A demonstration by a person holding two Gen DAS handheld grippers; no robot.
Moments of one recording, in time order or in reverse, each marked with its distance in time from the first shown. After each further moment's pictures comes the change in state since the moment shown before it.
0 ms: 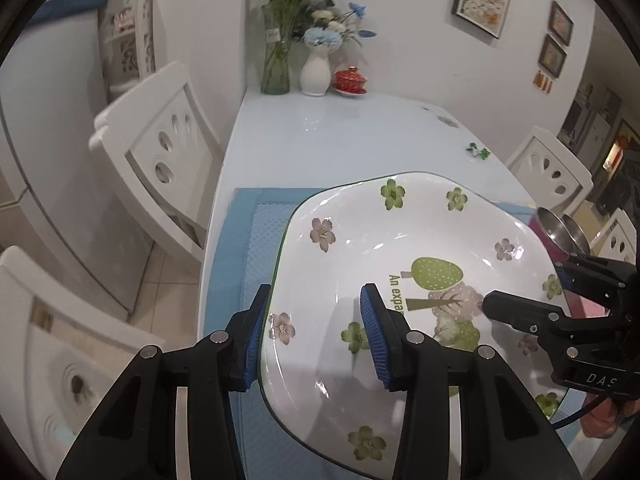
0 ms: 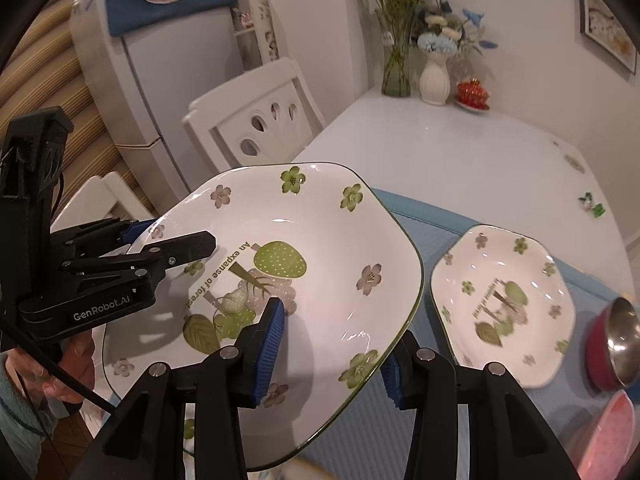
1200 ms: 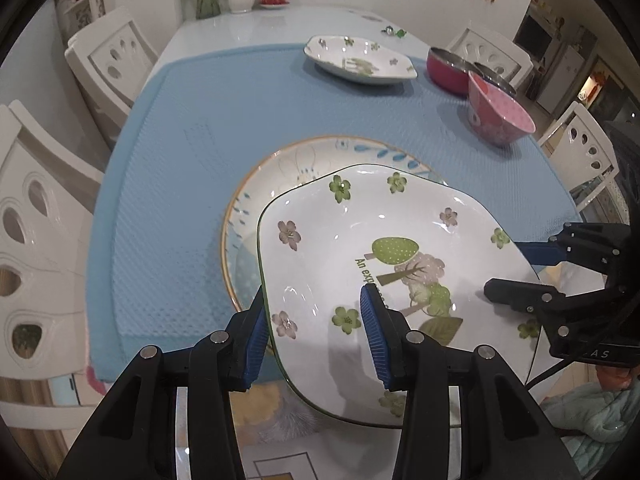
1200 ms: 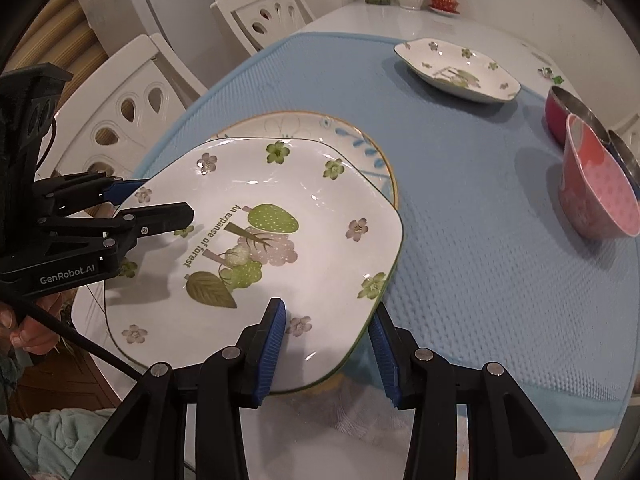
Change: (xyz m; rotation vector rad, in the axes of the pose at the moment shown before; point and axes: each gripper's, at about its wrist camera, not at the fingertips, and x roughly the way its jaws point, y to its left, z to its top) left arm -0.063 -0.109 -0.185 0.118 0.251 -0.075; right arm -0.095 0.012 -0.237 0.041 0.252 -0.011
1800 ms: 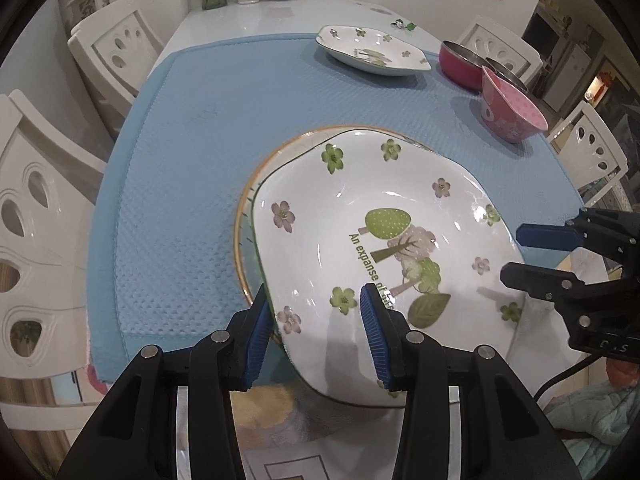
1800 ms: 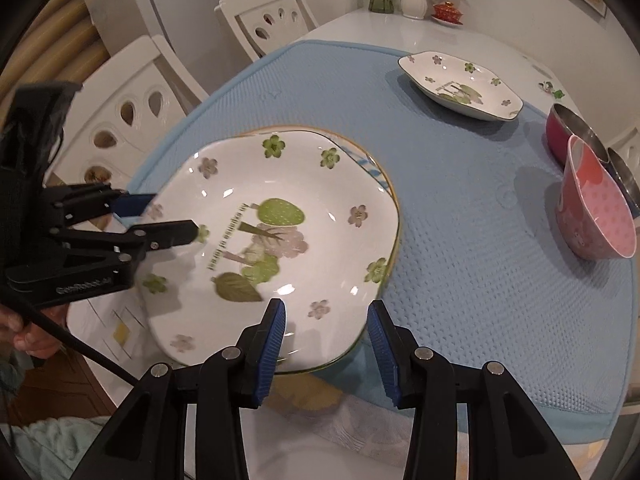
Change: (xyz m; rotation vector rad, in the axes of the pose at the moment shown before) left arm 0.007 0.013 0.001 -0.026 0.017 0.014; right arm -0.002 0.008 0.015 -0.017 -0.026 -0.019
